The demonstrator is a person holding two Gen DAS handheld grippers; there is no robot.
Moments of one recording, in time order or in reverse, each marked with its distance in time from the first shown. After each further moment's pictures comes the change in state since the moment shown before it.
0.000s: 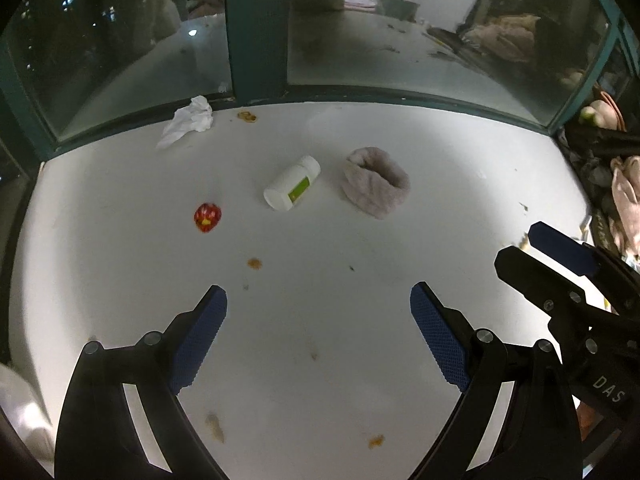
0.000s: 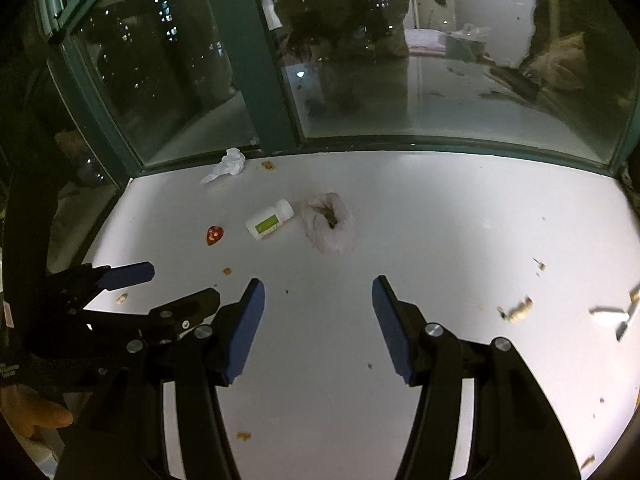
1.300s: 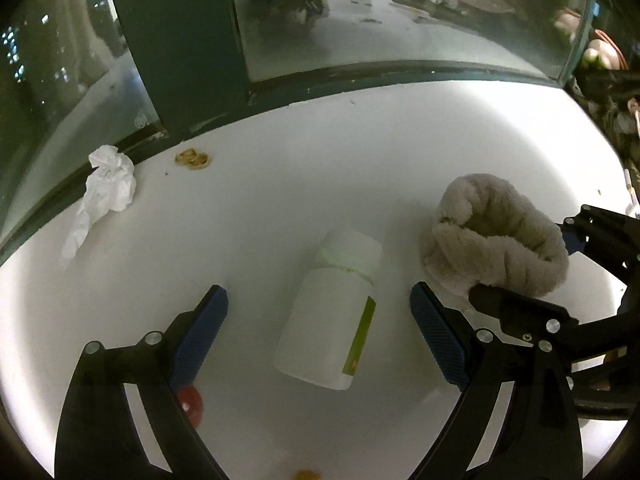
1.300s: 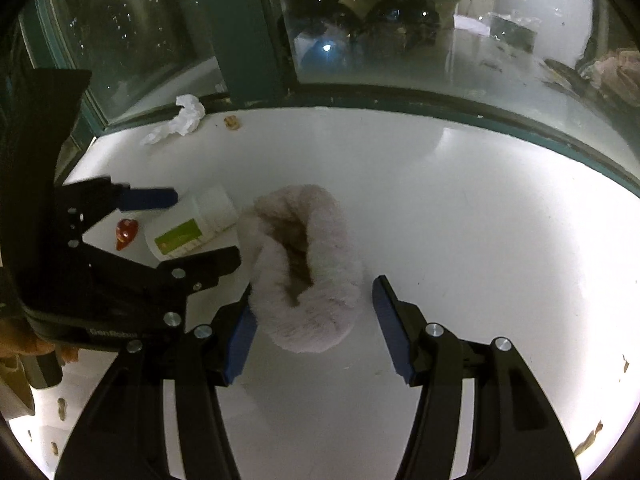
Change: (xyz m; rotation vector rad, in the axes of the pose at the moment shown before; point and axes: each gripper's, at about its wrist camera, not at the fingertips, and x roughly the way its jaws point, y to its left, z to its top) left arm 0.149 0.027 0.070 0.251 -0.029 -0.020; right arm 0.160 -0.034 0.028 -0.139 0.090 0.024
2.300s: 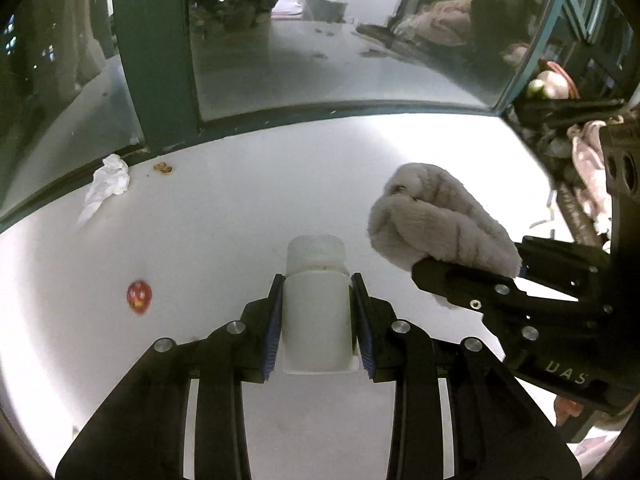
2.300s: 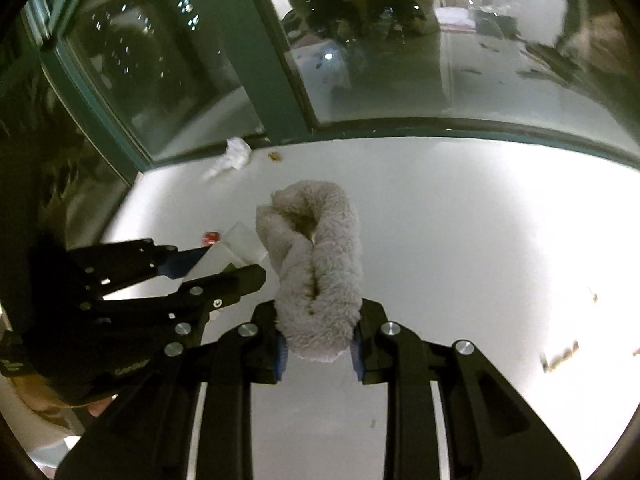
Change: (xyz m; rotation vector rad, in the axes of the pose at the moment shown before) left arm -0.136 -0.075 -0.019 -0.071 -0.035 -0.150; right arm -0.137 0.001 -0.020 0.165 -0.049 0.123
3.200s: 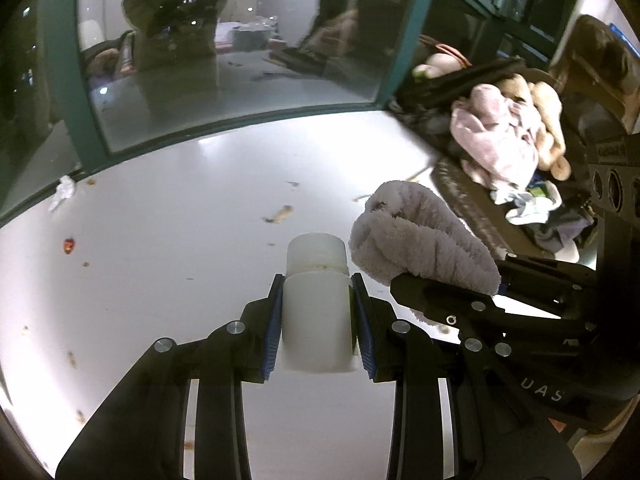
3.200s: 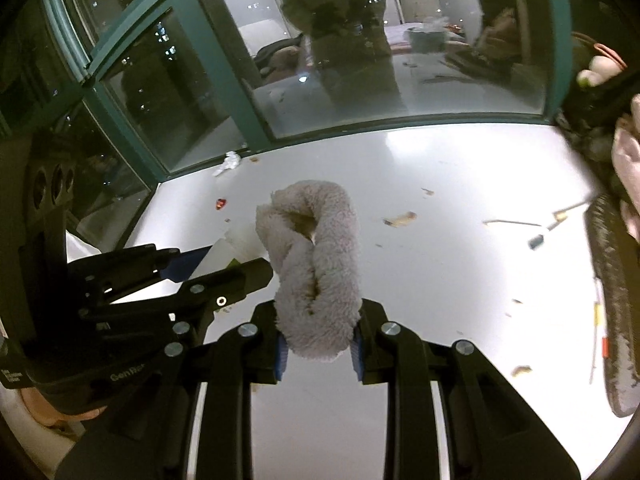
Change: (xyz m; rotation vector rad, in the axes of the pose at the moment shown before) left arm -0.118 -0.272 -0.083 0.077 -0.071 -0.083; right arm -0.229 -0.059 -0.134 0.057 -0.074 -0.069
